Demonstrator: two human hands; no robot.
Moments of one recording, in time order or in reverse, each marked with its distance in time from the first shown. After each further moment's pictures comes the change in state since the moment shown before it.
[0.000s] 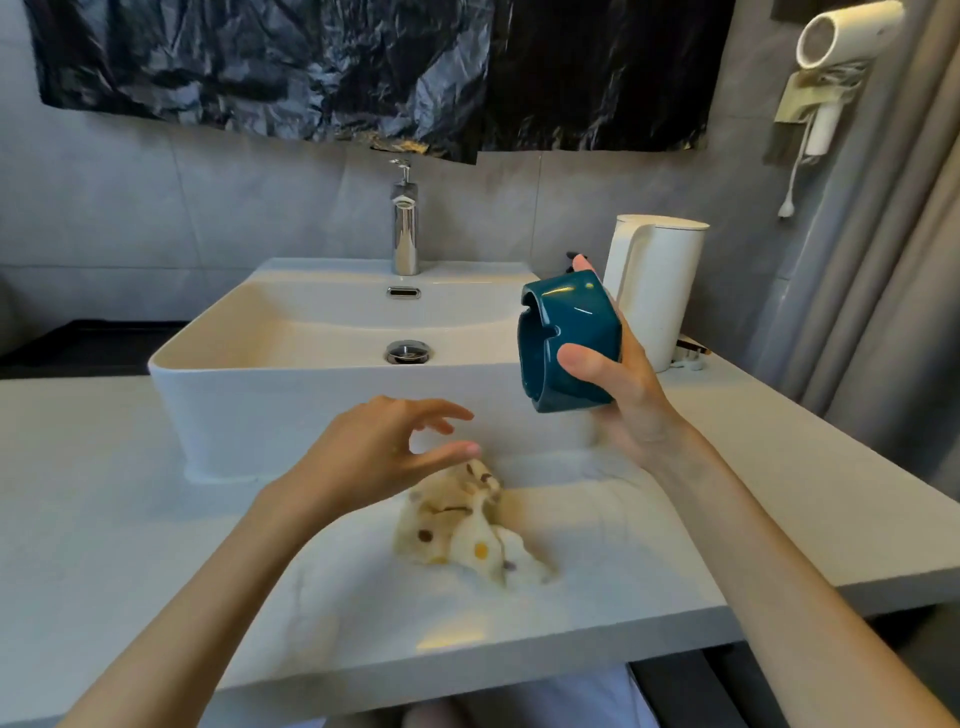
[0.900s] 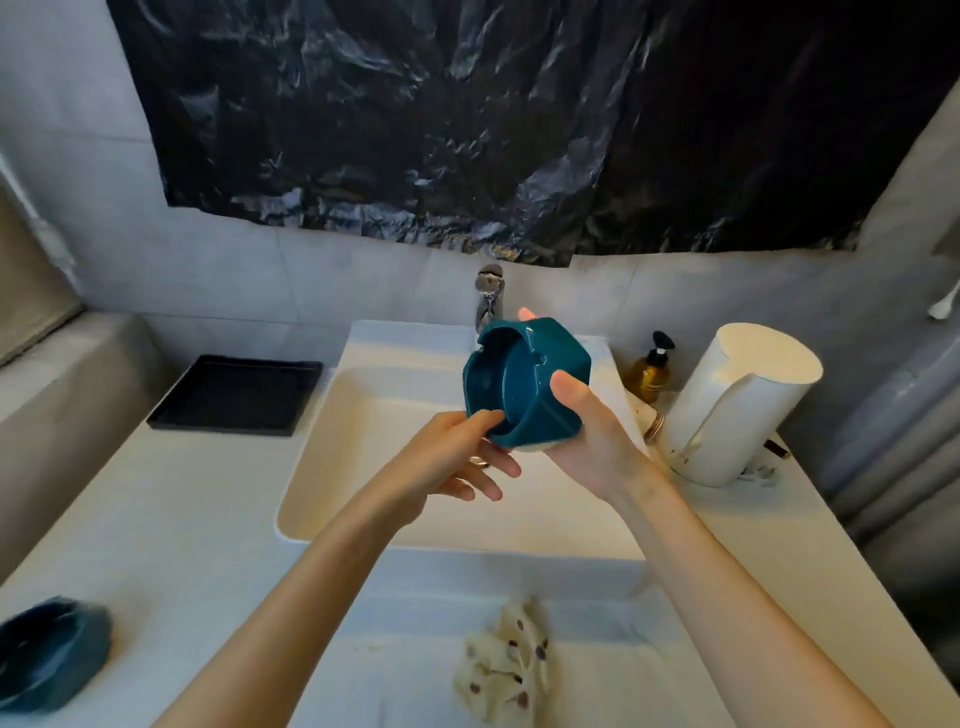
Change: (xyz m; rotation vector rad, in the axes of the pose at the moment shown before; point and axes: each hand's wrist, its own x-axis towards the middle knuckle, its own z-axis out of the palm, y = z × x) left_hand 0.143 0.028 -0.196 -0.996 -0.179 -0.794; right_hand 0.211 -0.097 0.062 0.319 -0.233 0.460
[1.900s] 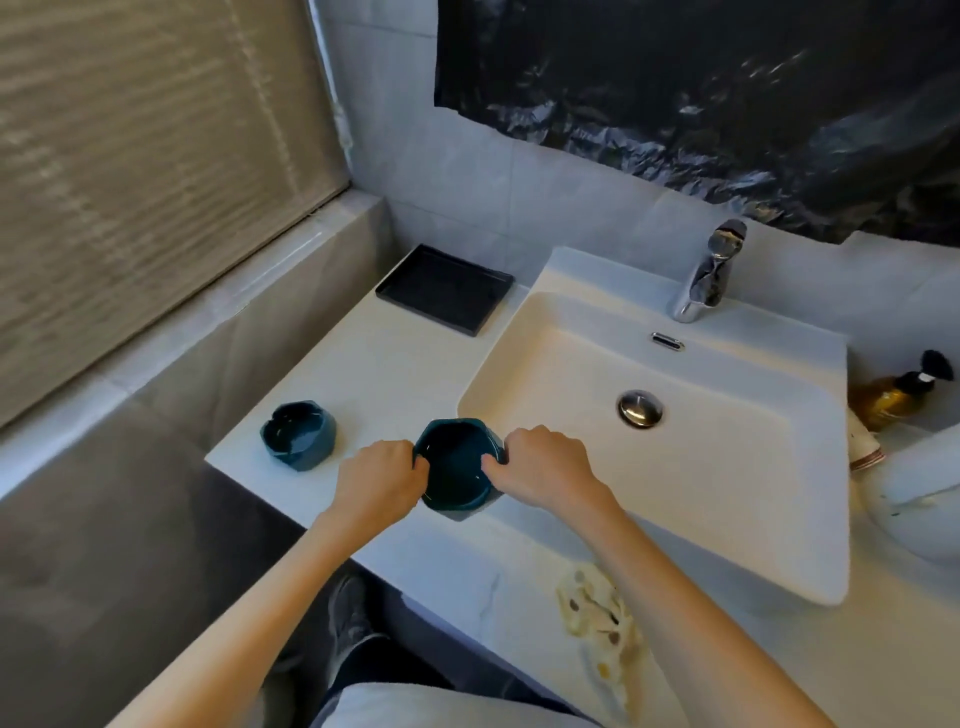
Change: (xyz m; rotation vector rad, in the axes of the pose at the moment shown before) left_hand -0.102 -0.158 -0.106 0.863 0.600 -0.383; right_hand 0.027 0.100 0.131 -1.546 -0.445 0.315
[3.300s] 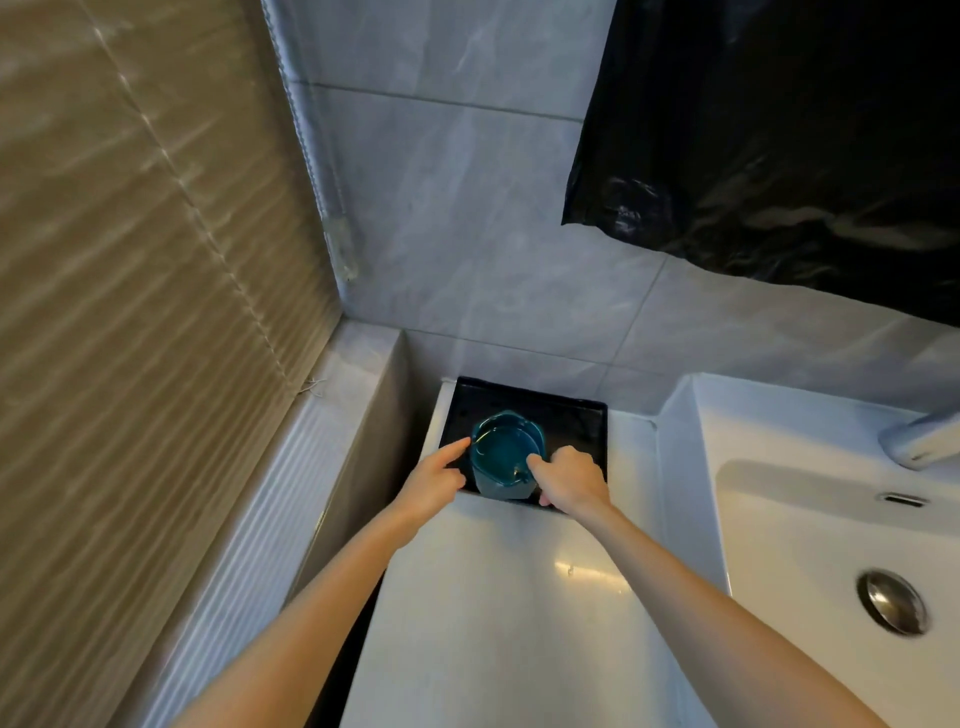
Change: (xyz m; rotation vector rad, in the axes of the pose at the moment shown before) left_hand 0.450 -0.130 -0.065 -0.845 -0.543 0.113; right_hand 0.430 -0.082 -0.007 0.554 0.155 0.648
